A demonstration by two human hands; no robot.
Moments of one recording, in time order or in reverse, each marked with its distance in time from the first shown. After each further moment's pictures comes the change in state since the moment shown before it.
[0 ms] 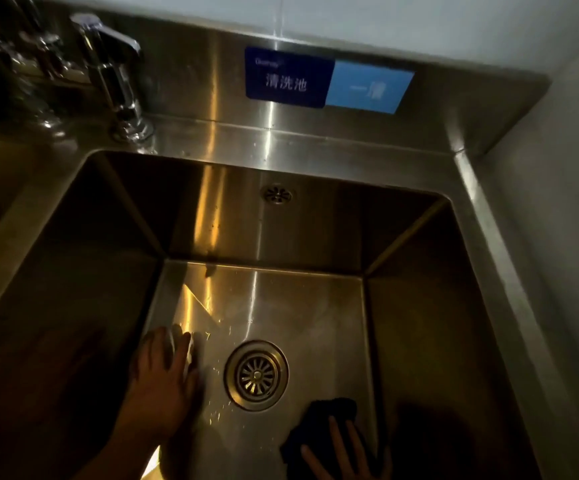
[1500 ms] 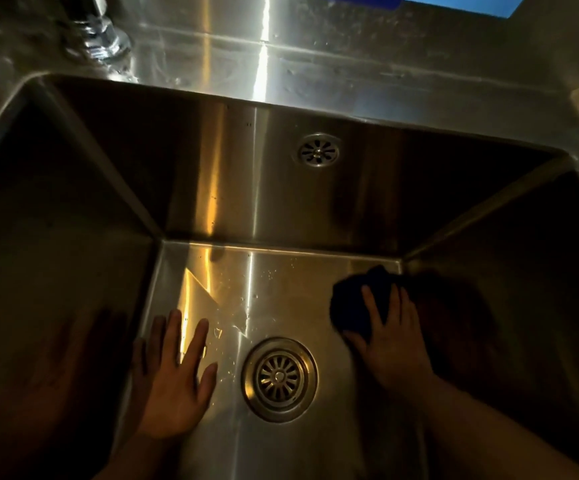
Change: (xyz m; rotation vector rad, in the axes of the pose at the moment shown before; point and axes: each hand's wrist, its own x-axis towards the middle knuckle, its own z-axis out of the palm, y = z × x) left_hand 0.043 -0.030 0.059 0.023 0.176 0.117; right_hand 0.172 0.054 0.052 -0.096 -0.261 0.088
